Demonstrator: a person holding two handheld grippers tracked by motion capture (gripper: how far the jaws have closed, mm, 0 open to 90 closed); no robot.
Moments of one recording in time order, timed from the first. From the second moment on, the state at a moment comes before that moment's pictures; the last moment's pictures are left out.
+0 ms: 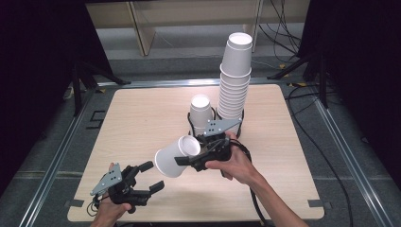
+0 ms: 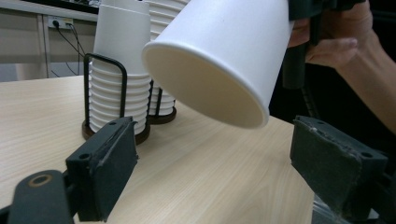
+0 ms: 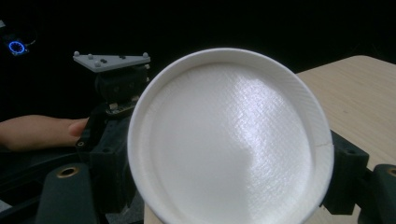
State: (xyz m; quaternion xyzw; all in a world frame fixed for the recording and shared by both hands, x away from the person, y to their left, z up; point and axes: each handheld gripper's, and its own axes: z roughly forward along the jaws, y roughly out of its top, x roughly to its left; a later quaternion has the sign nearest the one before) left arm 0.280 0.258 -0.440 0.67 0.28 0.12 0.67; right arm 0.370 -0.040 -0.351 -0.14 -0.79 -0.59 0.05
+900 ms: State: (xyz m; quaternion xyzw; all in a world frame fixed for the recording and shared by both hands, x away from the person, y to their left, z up) left arm 0.276 0.247 -0.440 0.69 0.26 0.13 0.67; right arm 0.357 -0.014 -0.366 -0.10 -0.79 -0.60 0.10
